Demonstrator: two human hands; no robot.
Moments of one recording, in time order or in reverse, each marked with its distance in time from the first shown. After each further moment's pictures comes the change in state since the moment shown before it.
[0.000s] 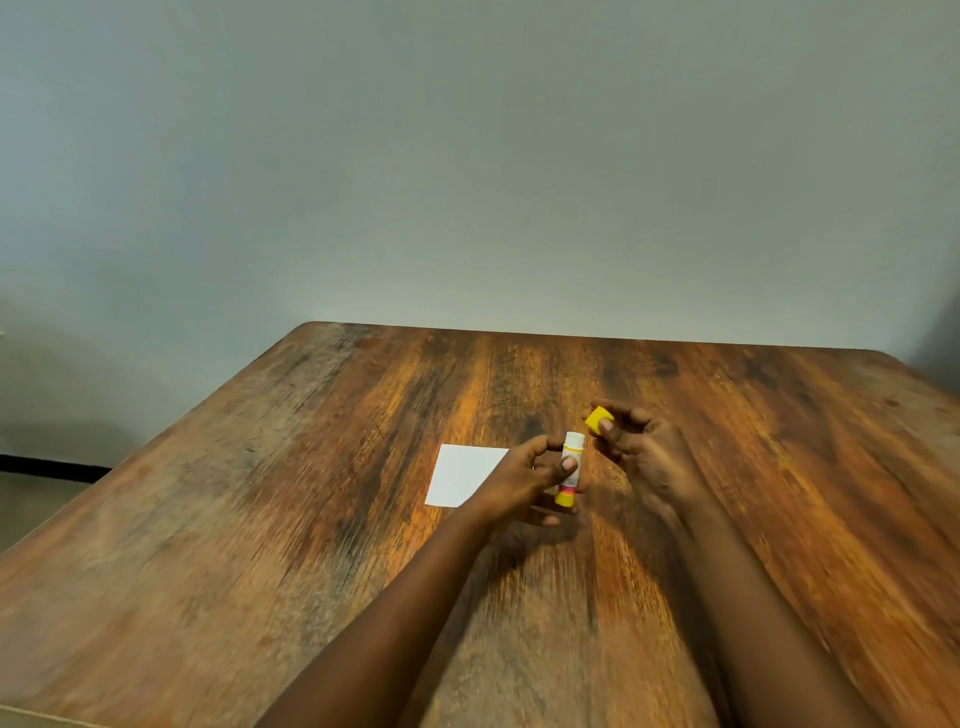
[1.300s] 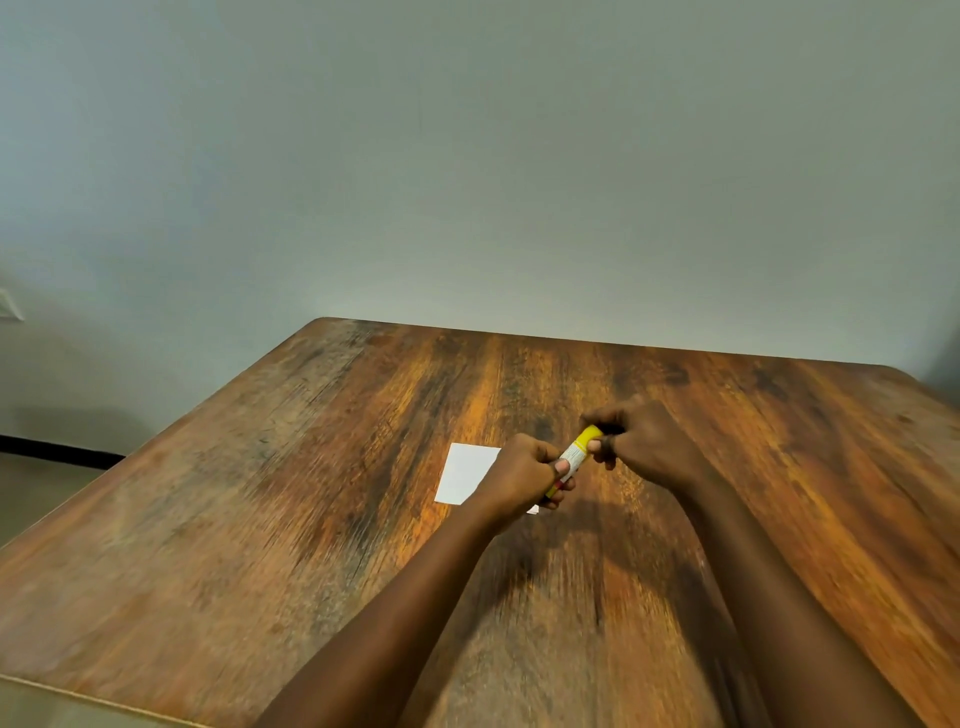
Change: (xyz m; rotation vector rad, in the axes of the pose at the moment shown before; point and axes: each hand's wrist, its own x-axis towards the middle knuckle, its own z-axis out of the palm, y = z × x) left_hand -0.005 0.015 0.000 0.240 0.188 -0.004; right_hand 0.005 -0.029 0.017 -1.085 -0.223 -0.242
